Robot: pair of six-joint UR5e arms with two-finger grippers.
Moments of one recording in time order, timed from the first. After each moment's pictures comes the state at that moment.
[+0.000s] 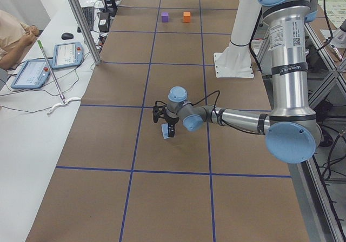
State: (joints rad) left arm -0.84 -1.42 -1.74 -2.26 -2.00 -1.06; right arm 1.51 -1.66 1.80 -1.41 2.27 -0.18
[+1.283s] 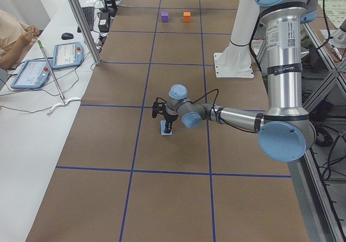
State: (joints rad) left arm -0.81 -1.46 -1.77 -2.27 -1.92 -0.97; right arm 1.51 -1.66 1.79 -1.41 2.27 -0.18
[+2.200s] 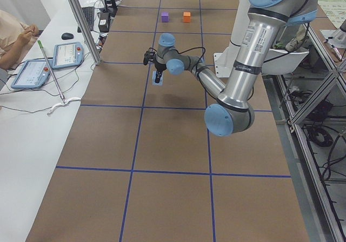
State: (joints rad) left arm -0.69 -2.05 -1.79 -1.75 -1.92 -1.01; right arm 1.51 -1.66 1.80 -1.41 2.27 -0.18
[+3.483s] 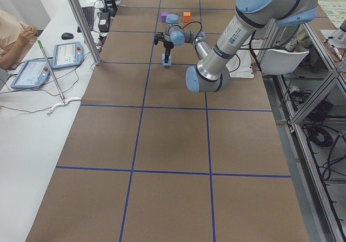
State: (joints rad) left arm -0.48 -2.50 -1.36 -1.66 -1.73 -1.16; right arm 1.51 -1.66 1.80 -1.41 2.30 -0.18
